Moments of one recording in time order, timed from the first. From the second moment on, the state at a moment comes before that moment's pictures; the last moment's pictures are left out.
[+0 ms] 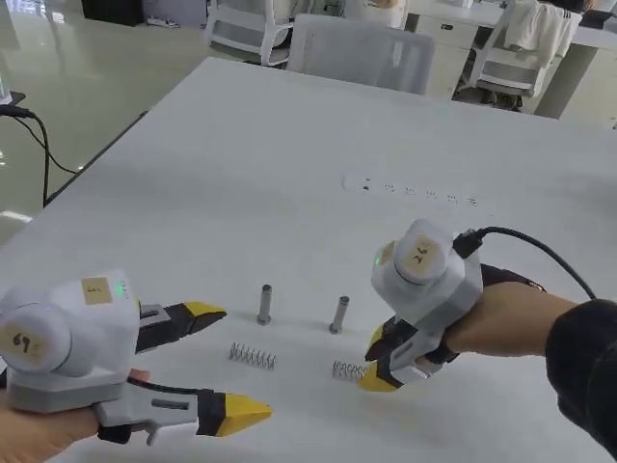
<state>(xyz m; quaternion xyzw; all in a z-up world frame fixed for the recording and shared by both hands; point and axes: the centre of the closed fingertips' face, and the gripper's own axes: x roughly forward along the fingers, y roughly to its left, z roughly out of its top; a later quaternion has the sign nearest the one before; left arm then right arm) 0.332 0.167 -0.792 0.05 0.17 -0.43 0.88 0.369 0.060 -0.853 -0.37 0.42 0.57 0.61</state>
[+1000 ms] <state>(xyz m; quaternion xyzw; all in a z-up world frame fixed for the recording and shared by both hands) 0.329 0.159 -0.794 0.05 0.17 -0.45 0.88 0.371 0.059 -0.867 -0.40 0.42 0.56 0.59</state>
